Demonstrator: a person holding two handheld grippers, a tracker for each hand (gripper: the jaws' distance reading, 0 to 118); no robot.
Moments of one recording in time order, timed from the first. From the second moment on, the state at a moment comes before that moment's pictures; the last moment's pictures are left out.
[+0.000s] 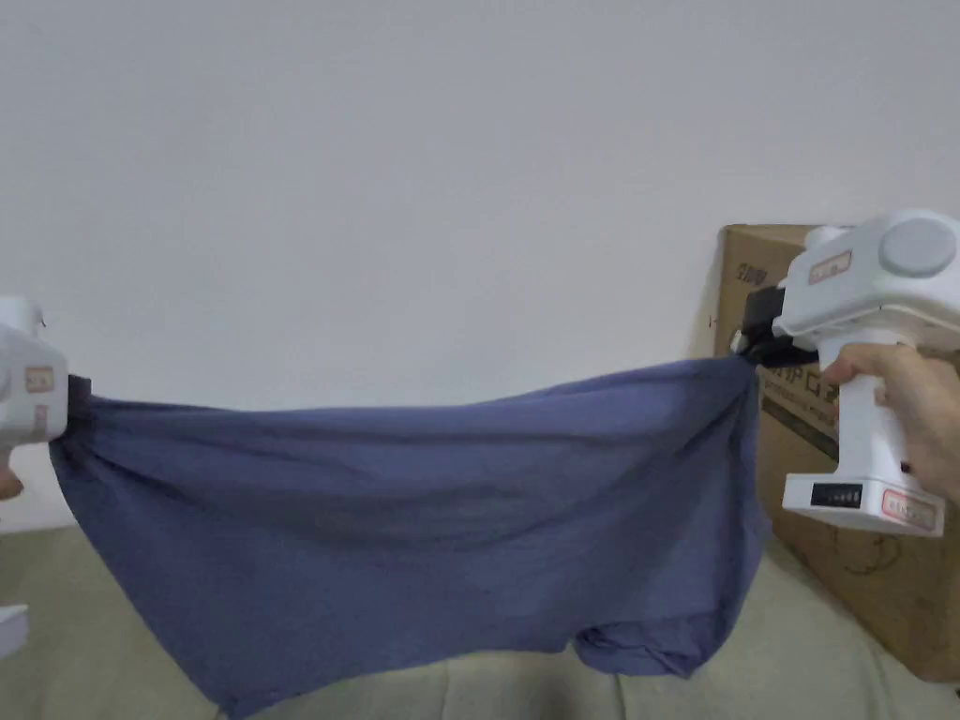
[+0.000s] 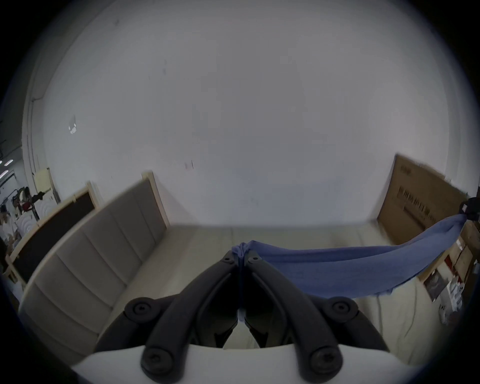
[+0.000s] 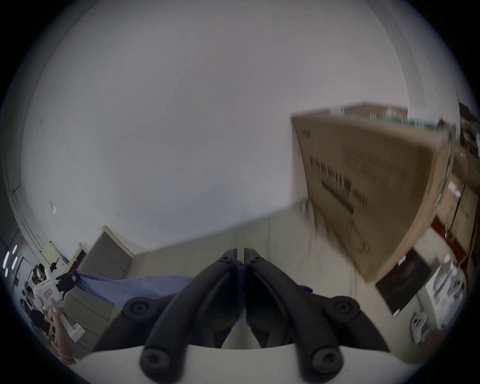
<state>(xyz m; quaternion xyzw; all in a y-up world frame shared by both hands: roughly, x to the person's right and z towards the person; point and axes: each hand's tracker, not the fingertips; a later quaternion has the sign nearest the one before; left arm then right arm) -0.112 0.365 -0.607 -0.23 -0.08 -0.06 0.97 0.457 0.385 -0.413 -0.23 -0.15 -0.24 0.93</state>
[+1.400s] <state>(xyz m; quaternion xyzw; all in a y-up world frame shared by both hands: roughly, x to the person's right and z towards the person) -0.262 0.080 -0.167 -0.46 -0.14 -0.06 0.88 0.318 0.078 0.024 -0.45 -0.21 -0.27 0.82</state>
